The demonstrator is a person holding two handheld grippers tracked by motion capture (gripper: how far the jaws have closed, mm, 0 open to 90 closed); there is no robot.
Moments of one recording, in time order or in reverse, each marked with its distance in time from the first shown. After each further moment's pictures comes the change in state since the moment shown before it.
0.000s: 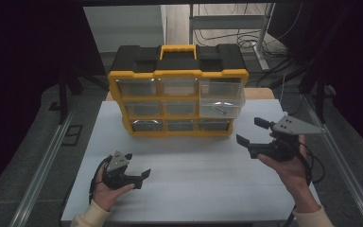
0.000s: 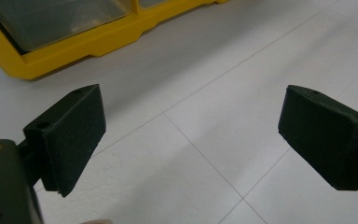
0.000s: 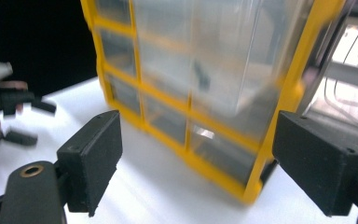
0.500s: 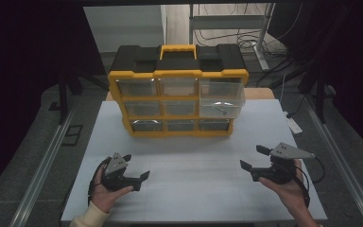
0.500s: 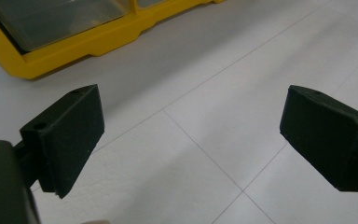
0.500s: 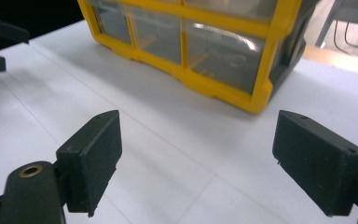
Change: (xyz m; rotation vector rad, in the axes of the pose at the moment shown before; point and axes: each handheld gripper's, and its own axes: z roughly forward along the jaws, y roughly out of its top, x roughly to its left) left arm 0.000 -0.005 -0.002 -0.008 -0.003 0.017; right arm -0.008 -0.092 0.001 0.134 -0.008 0.076
